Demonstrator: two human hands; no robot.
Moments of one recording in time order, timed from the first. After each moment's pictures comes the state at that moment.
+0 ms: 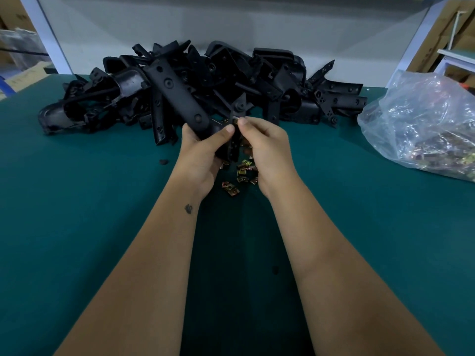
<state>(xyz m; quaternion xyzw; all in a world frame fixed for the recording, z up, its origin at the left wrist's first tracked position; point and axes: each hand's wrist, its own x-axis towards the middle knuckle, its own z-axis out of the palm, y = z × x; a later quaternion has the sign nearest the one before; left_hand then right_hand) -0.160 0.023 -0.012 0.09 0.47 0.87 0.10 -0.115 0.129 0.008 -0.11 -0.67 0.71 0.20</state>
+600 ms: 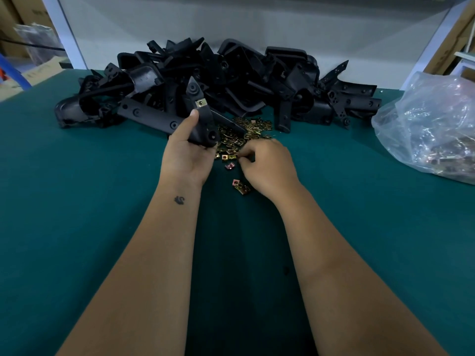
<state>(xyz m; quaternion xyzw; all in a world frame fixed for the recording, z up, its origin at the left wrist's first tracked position) -0.165 0.001 -0.003 -0.03 0.25 0.96 0.09 -0.115 0.129 -0.010 -0.04 -0.96 0.24 0.17</state>
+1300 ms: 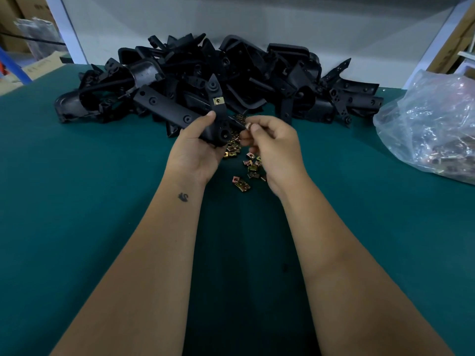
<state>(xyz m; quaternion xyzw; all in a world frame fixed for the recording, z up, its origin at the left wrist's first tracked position) -0.165 0.007 -0.005 0.02 0.31 0.94 0.14 -0.118 0.128 -0.001 -0.06 -0.71 0.67 0.21</state>
